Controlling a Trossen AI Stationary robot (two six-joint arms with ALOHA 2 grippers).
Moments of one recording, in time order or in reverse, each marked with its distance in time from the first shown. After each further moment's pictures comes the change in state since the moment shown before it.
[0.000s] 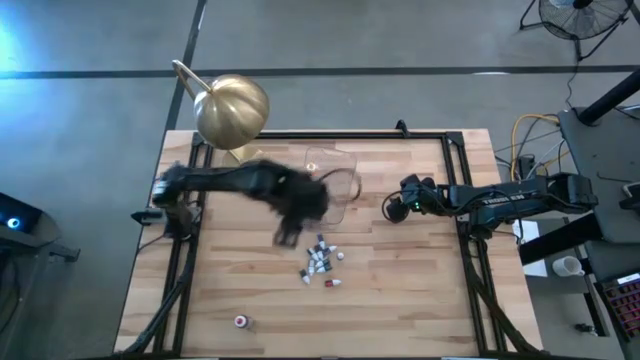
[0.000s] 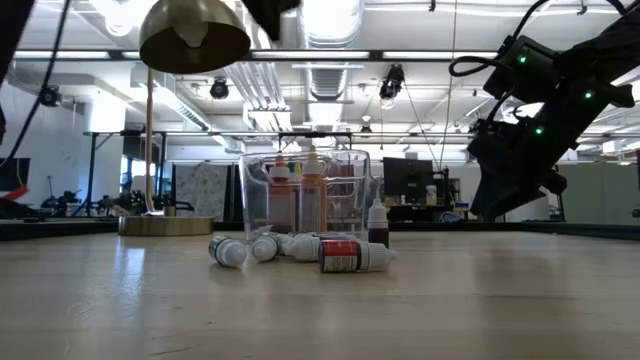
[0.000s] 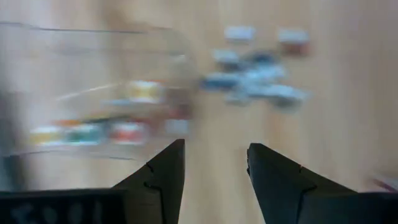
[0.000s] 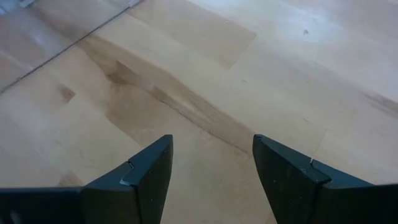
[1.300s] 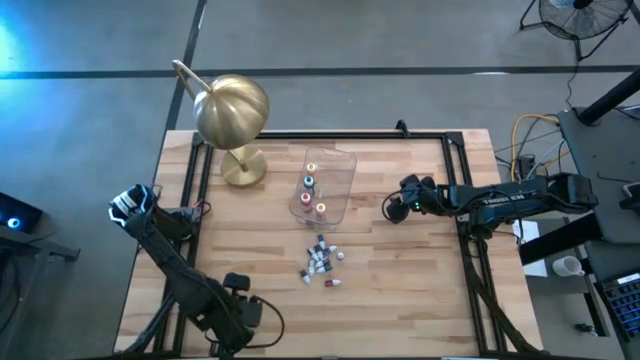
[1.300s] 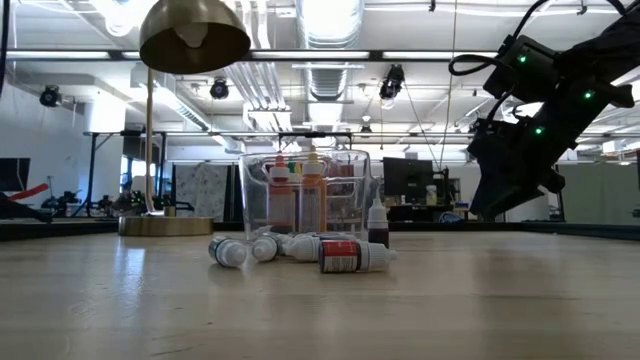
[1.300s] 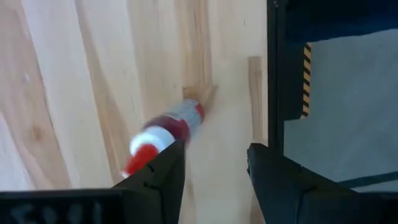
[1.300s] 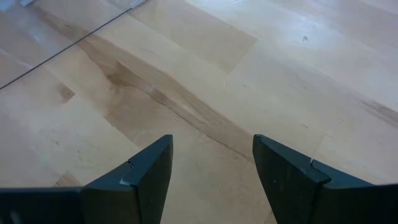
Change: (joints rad) left arm -0.728 -0.177 -0.658 0.445 0.112 -0.870; right arm 0.000 0.000 0.000 0.006 0.008 -0.023
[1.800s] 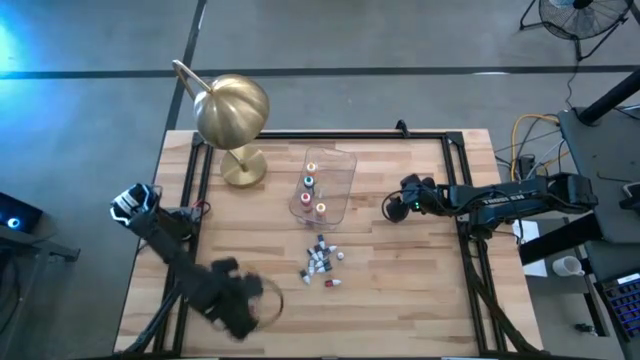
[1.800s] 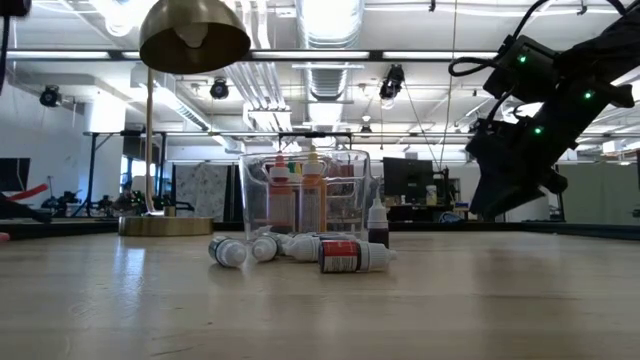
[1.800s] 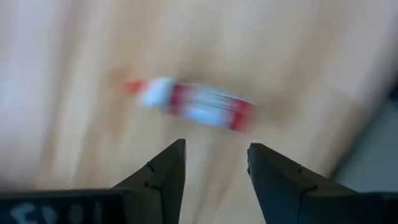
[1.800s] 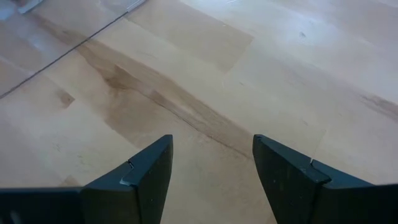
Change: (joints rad) left arm 0.065 -0.001 -0.029 -0.168 -0.116 -0.374; right arm 0.000 0.000 0.000 -0.001 0.003 0.049
